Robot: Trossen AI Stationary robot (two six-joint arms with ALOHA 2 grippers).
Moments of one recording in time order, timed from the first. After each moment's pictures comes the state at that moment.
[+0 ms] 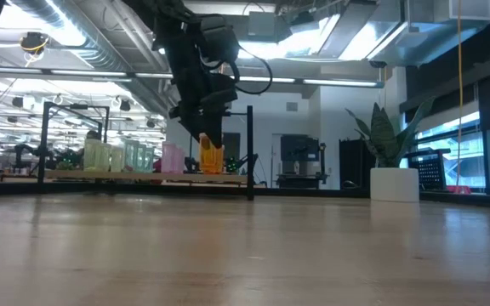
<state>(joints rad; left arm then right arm) 0.37 1.72 1.27 -0.64 -0.19 -0.26 0.07 1.30 1.58 -0.94 0.14 -0.06</state>
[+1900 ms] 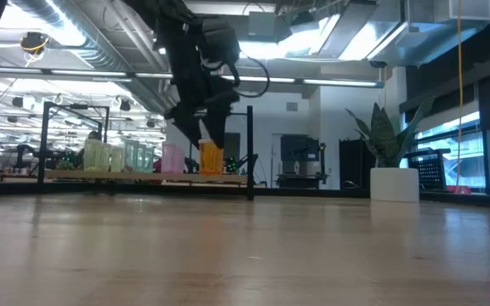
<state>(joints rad) 0.37 1.74 1.29 -0.68 -0.21 -0.38 0.06 1.30 1.58 -0.94 0.17 -0.06</state>
